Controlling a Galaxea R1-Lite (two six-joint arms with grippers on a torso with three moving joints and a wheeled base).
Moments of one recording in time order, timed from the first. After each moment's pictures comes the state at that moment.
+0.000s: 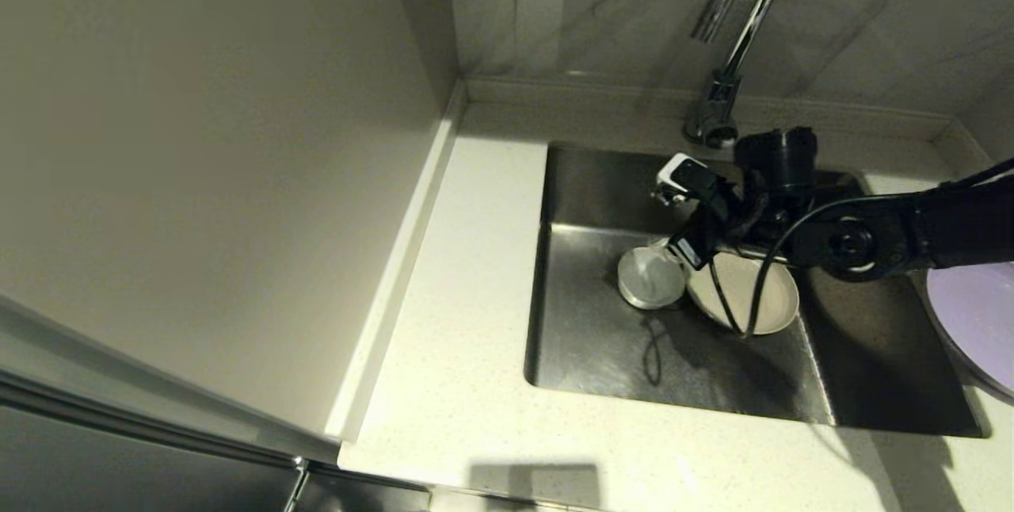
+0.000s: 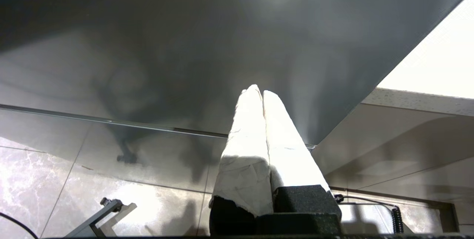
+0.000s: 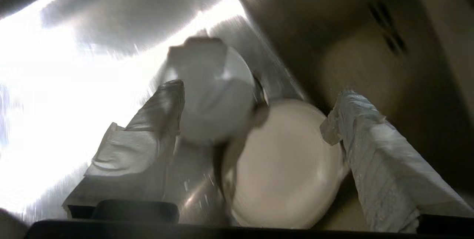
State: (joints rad) left arm 0.00 0.00 0.00 0.00 0.02 -0.02; right arm 0.26 1.99 -1.38 -0.21 -0.08 -0.62
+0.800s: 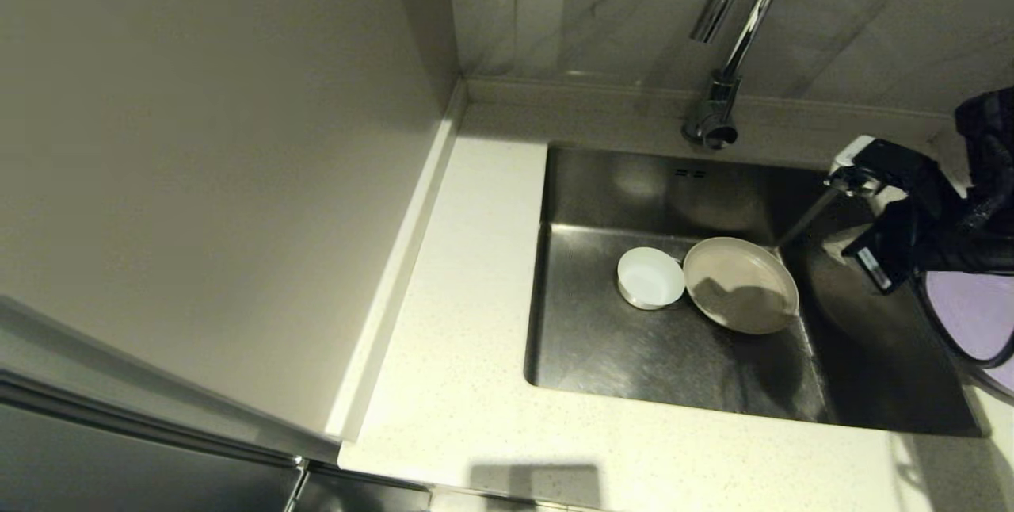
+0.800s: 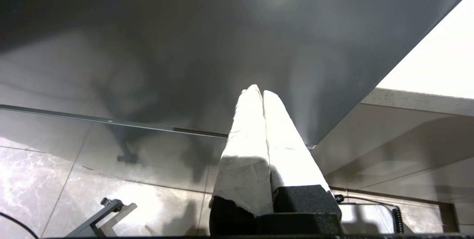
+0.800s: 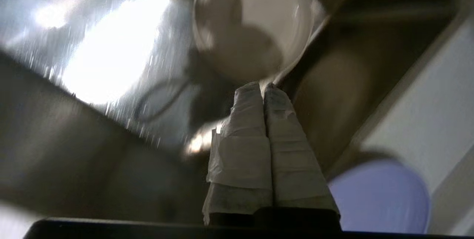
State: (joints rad) left arm 0.00 0.00 0.00 0.00 0.02 -0.02; right arm 0.00 1.60 -1.20 0.20 -0.02 -0.60
